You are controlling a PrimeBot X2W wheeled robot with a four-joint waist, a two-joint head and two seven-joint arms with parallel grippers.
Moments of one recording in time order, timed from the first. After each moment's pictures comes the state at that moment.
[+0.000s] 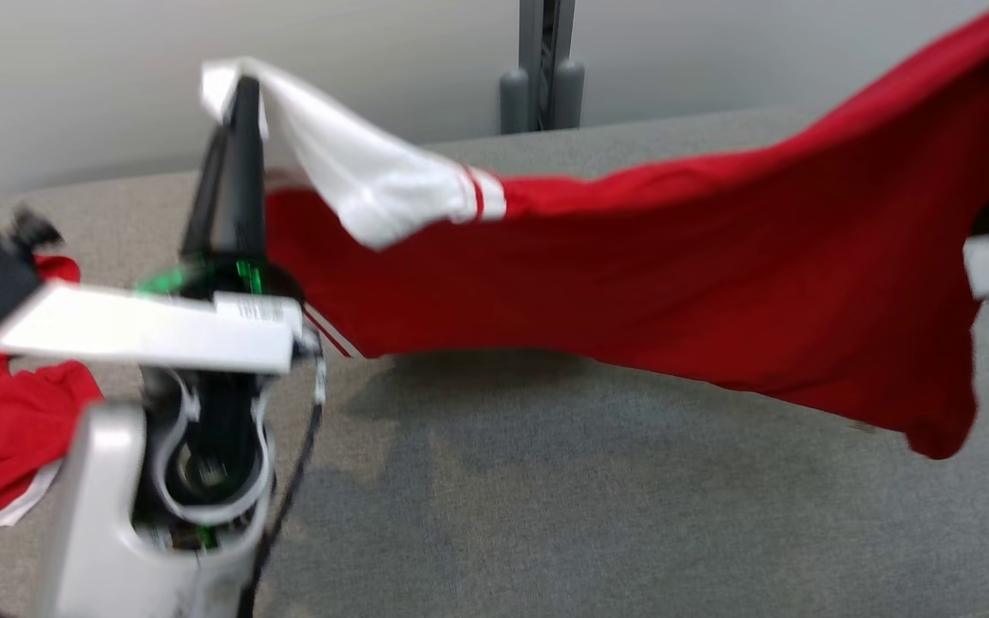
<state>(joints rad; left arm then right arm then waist) -0.33 0.05 -0.18 -0.28 -1.00 0.18 -0.01 -0.46 -0.08 -0.13 -0.13 0.42 0.13 0.14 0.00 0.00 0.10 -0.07</state>
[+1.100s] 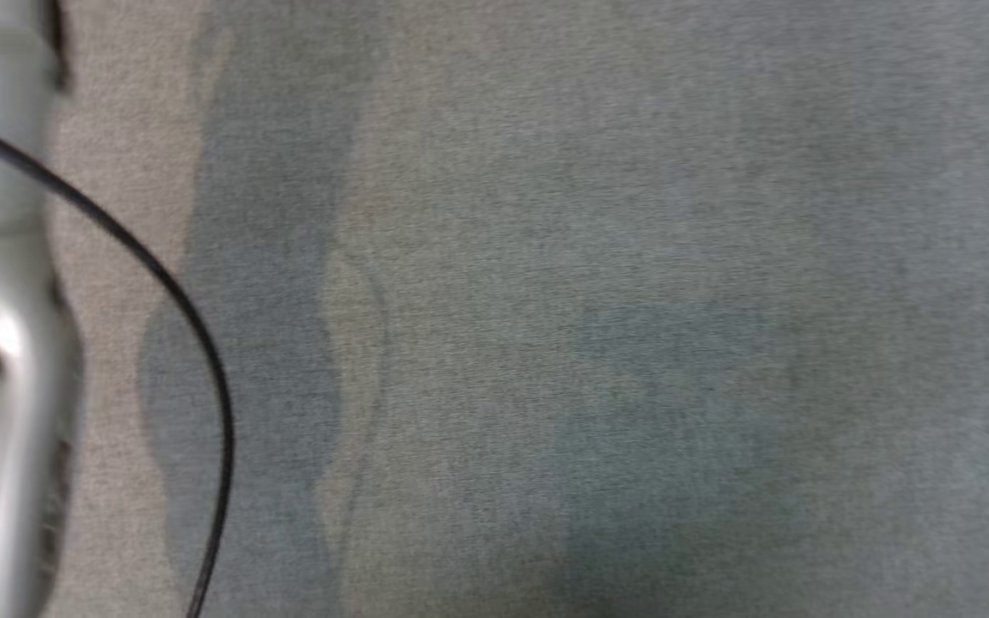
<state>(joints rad) -1.63 0.08 -0.23 0.67 -0.86 0.04 -0.16 -1.49 -0.27 0.16 0.80 0.48 0.13 -0.26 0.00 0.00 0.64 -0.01</state>
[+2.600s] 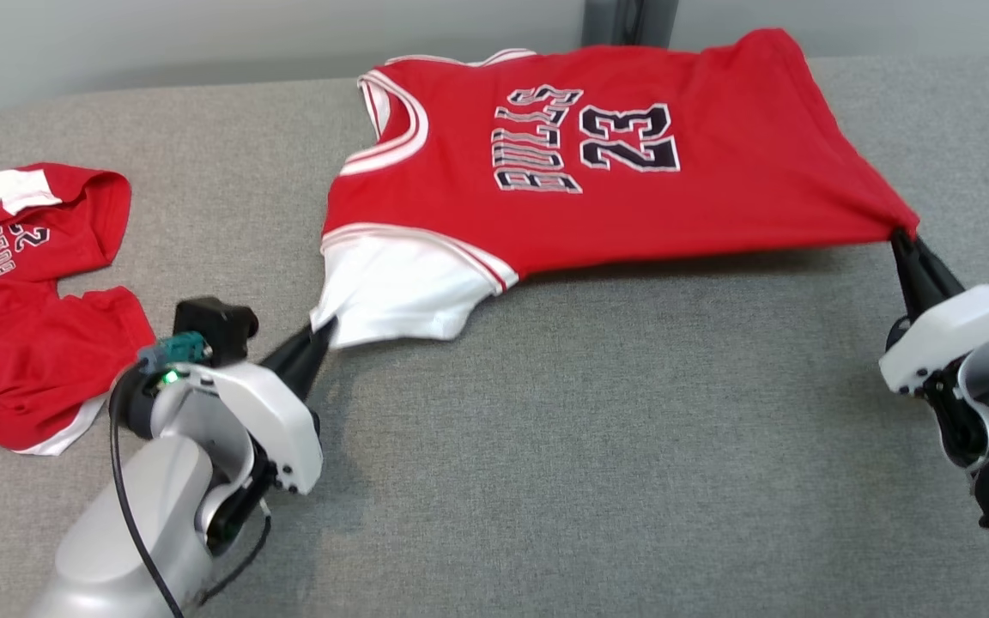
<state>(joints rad) -0.57 0.32 -0.62 0.59 -0.68 -0.09 -0.02 -0.77 -0.36 0.55 0.97 0.84 0.13 -0.26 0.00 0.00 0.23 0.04</state>
